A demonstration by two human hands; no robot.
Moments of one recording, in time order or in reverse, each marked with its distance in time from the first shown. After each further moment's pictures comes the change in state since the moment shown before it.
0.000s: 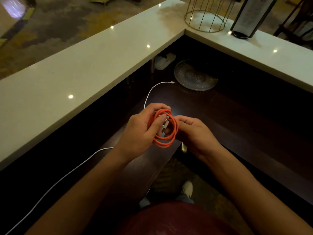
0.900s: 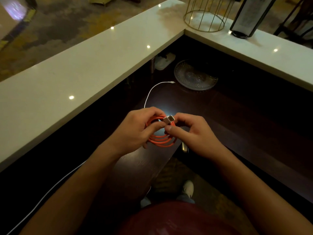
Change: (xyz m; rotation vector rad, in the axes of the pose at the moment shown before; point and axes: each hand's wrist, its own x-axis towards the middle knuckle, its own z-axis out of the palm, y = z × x) left_hand 0.006 0.001 -0.019 0.209 -0.178 0.099; right_hand -0.011 -0.011 -0.006 -0.592 -0.070 -0.364
